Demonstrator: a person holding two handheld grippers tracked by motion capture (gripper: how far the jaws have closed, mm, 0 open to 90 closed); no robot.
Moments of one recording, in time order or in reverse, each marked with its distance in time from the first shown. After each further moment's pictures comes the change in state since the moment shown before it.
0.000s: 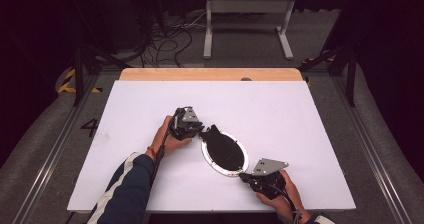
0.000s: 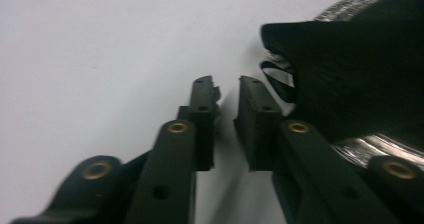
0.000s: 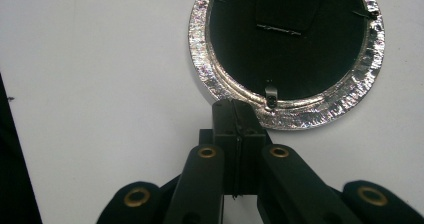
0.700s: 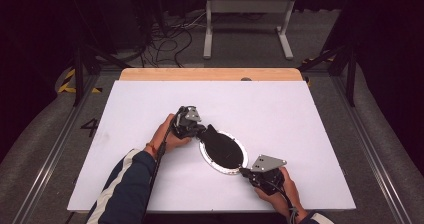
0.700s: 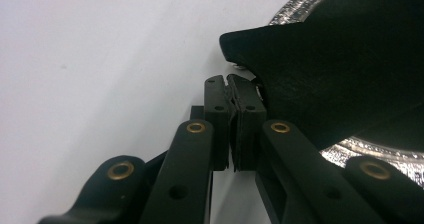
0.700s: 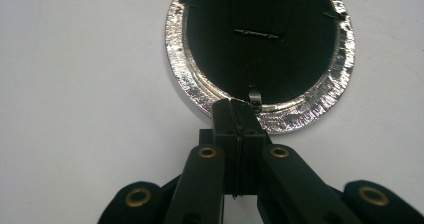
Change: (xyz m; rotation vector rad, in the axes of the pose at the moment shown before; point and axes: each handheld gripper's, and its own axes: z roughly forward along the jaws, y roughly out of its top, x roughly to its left) left arm 0.001 0.007 -0.003 0.076 -0.098 0.063; right arm -0.006 0.004 0.006 -0.010 -0.074 -0.002
